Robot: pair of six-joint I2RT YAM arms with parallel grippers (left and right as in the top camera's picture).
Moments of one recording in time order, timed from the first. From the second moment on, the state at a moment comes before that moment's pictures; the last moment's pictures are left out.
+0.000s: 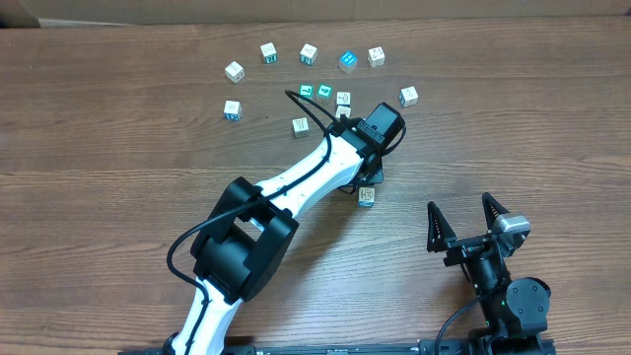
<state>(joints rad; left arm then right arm) -0.73 2.18 1.67 -0.81 -0.10 -0.76 0.10 0.01 0.02 -0.02 -0.12 0.20</state>
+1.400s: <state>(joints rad) -0.73 2.18 1.67 -0.82 -0.12 -0.70 0.10 0.01 0.02 -0.02 -0.12 0.20</state>
